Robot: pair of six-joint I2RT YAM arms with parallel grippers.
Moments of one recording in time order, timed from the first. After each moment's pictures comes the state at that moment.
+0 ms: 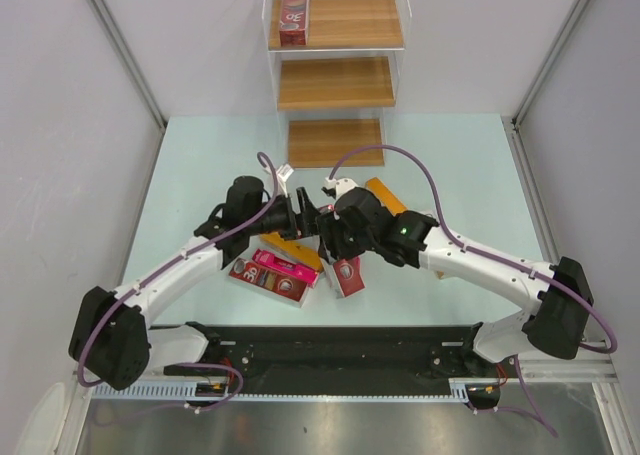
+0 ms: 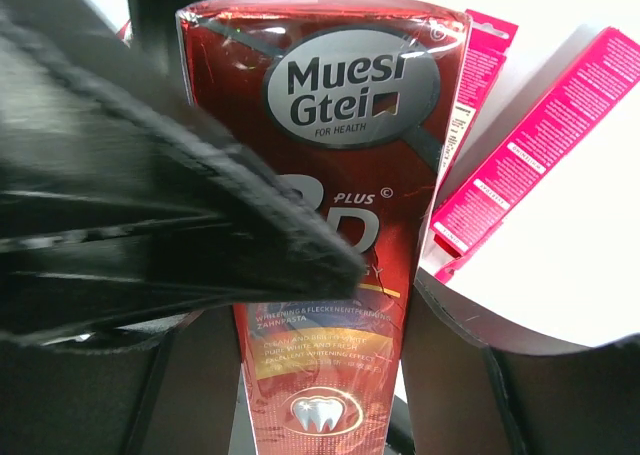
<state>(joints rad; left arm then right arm) -0.51 1.21 0.78 -0.01 0.60 -0.77 0.99 1.42 1.22 -0.55 0.09 0.48</state>
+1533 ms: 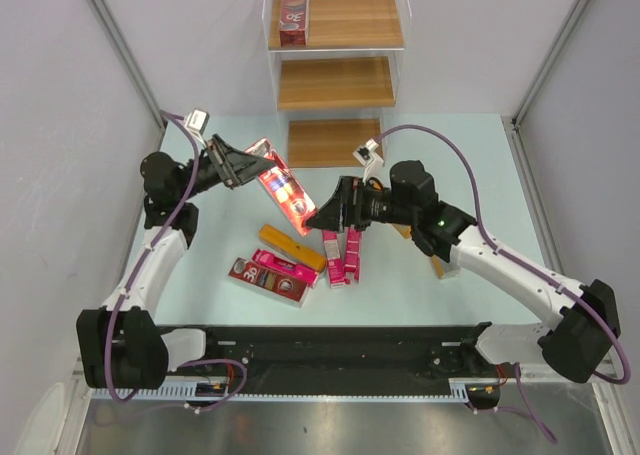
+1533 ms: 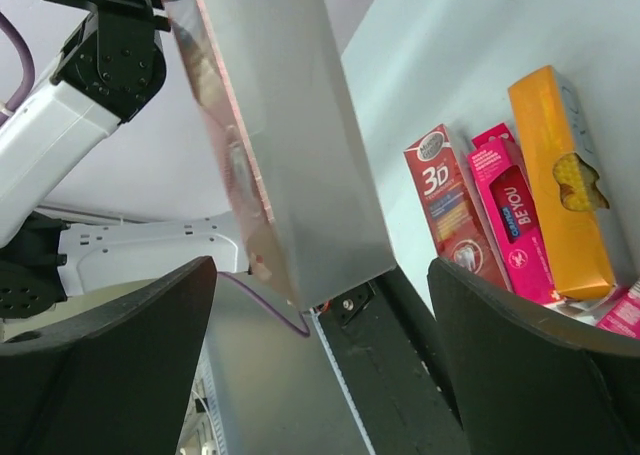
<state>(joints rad) -0.01 1.20 0.86 0.56 1.04 -1.18 0.75 1.26 1.08 -0.06 -0.51 0.77</state>
